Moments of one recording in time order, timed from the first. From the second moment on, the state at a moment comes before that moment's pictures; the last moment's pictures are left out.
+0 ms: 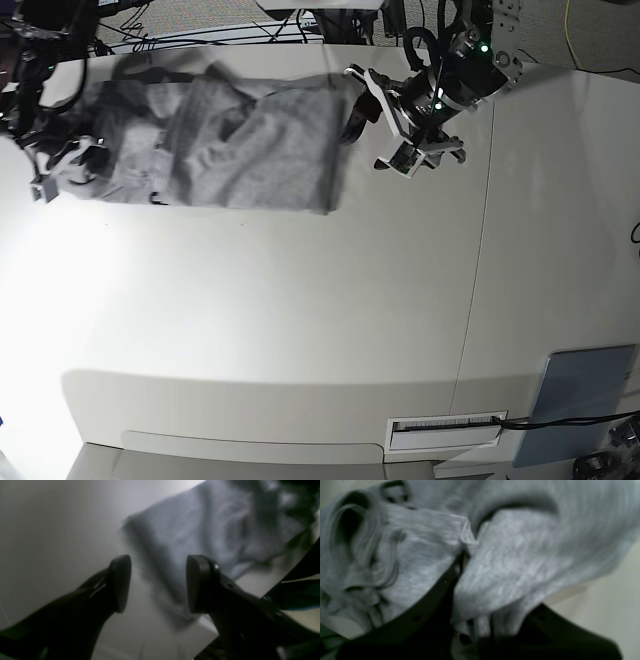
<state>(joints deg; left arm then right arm) 24.7 -6.3 7.8 124.8 -16.1 -24.8 51.1 -12.7 30.2 31.7 84.8 48.8 28.1 -67.1</state>
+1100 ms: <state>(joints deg) 28.0 -6.3 7.8 124.7 -14.4 -24.8 50.5 -13.7 8.1 -16.4 117.4 14.7 7.3 -60.8</state>
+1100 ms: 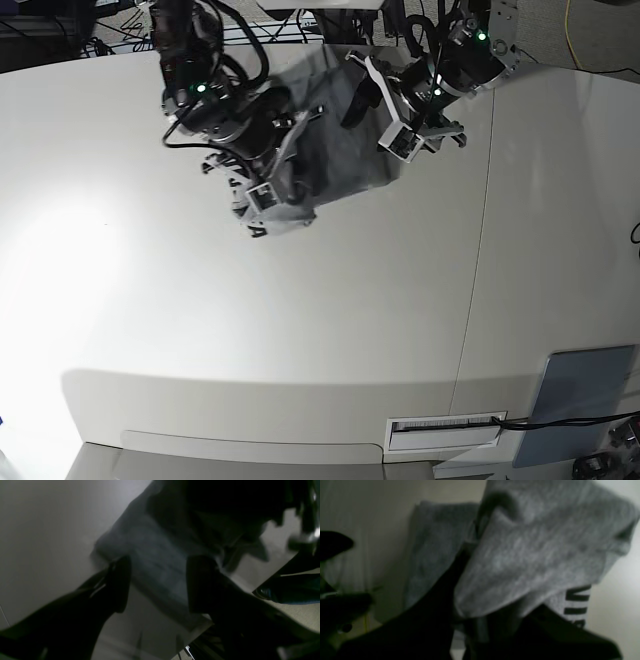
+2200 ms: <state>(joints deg) 30.1 -6.1 -26.5 124.6 -34.2 -30.2 51.8 -13.4 6.5 -30.2 117.5 40.1 31.7 -65.3</state>
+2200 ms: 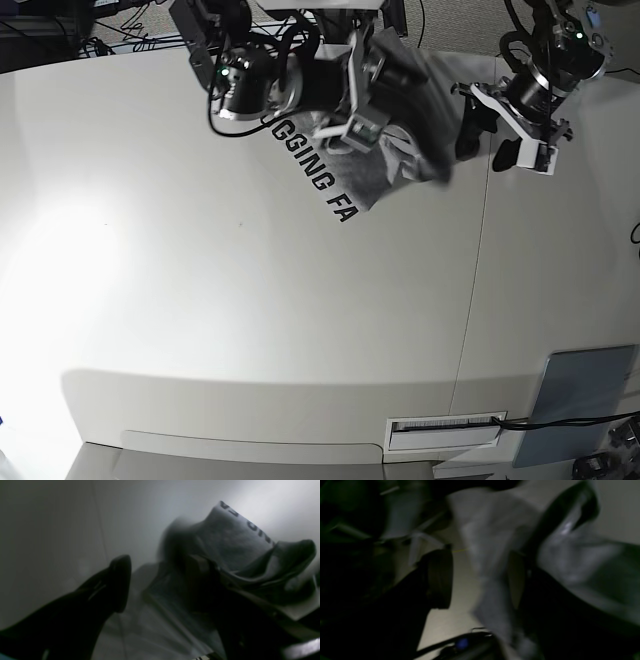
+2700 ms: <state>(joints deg) 30.1 -6.0 -29.6 124.6 -37.7 -30.2 52.0 -12.5 6.4 -15.4 126.7 22.2 24.2 -62.5</state>
